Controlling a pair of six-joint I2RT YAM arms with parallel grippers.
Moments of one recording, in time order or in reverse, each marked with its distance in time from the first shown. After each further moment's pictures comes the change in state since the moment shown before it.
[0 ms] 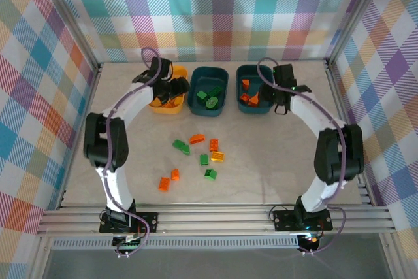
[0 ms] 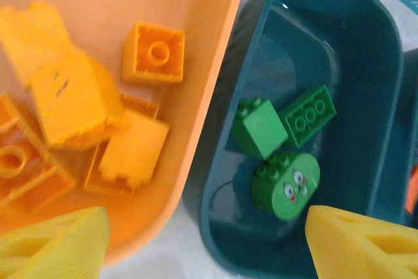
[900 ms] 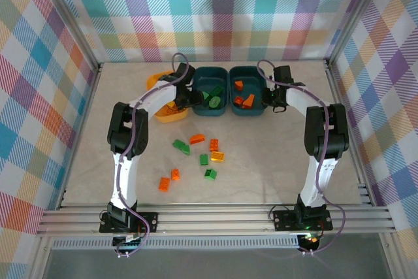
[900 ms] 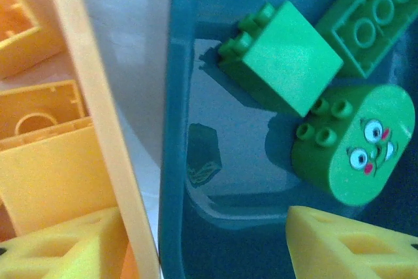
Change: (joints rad) left arm -0.135 0.216 0.155 -0.142 -0.031 0.126; right arm -0.056 0.245 0.083 0.025 -0.186 -0.017
